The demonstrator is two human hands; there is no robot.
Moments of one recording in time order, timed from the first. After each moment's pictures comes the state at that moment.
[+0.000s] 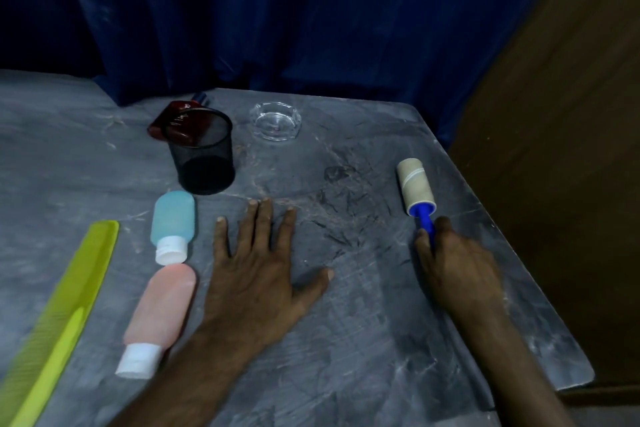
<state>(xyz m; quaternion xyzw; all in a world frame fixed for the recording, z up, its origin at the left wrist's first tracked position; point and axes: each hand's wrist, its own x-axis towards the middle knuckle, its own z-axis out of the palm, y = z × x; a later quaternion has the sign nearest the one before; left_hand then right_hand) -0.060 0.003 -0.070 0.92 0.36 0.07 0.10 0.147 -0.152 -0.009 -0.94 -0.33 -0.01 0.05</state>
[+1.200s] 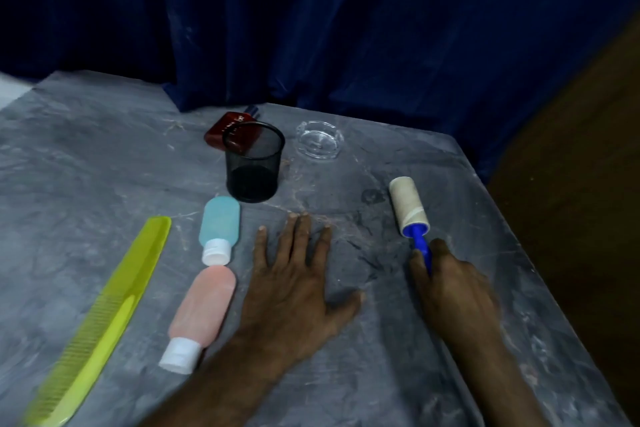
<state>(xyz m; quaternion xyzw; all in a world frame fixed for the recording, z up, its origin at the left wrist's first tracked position) -0.061 0.003 -0.078 0.92 0.37 0.11 0.11 0.122 -0.114 -0.020 -0.92 -0.38 -0.05 0.09</state>
